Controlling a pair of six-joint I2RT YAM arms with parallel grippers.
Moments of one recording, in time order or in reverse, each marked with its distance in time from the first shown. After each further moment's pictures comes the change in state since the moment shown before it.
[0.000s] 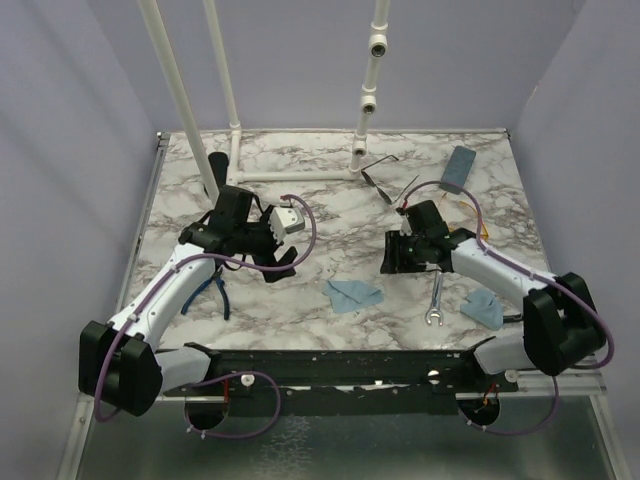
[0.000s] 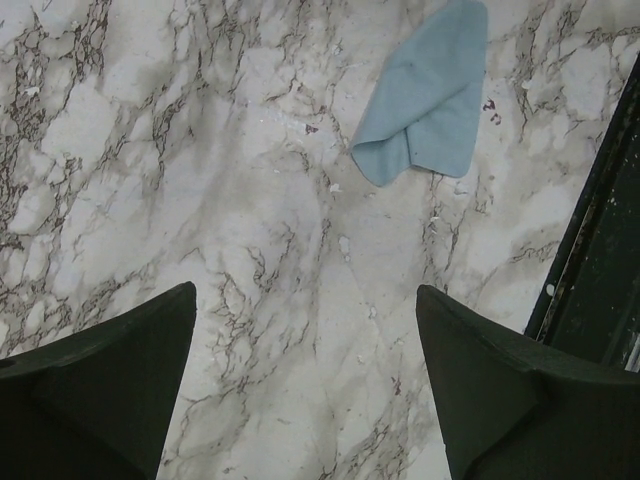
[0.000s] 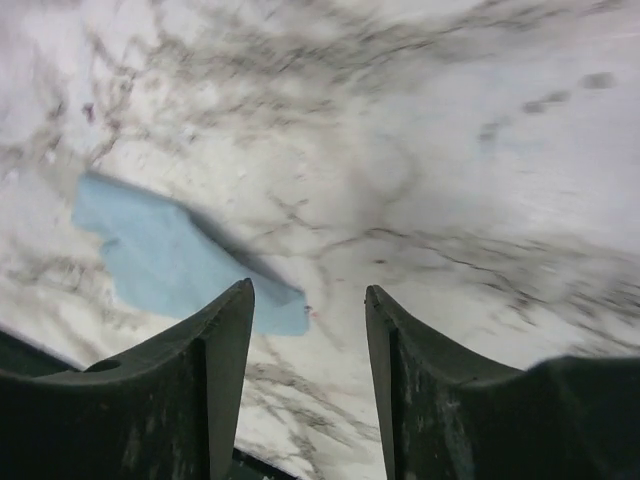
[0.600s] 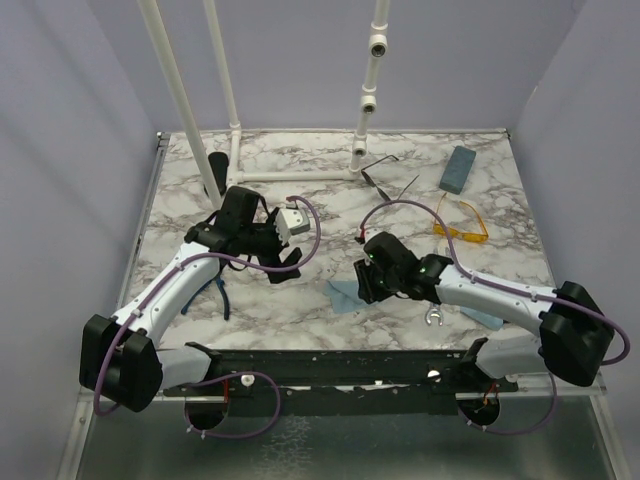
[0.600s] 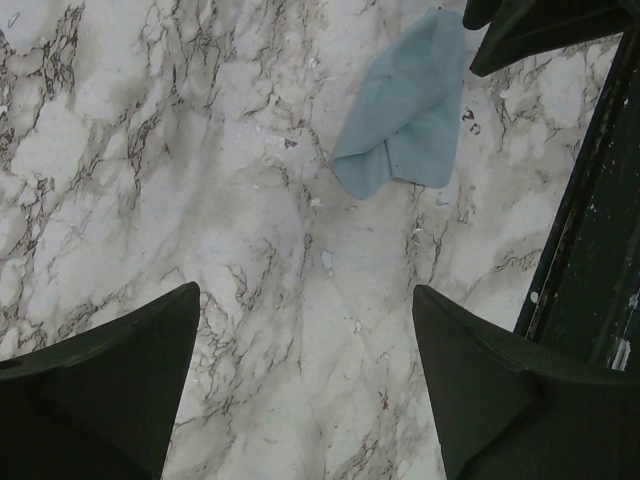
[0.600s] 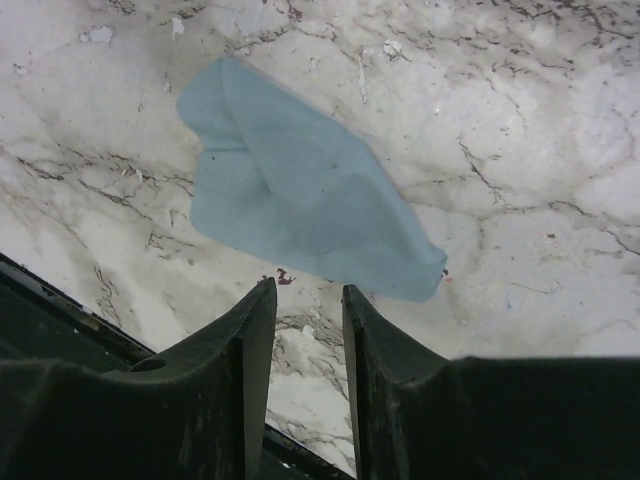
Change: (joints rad) left arm -0.042 0.026 -0.001 0.027 0.021 -0.023; right arm 0.399 -0.145 -0.014 -0.015 0.309 0.023
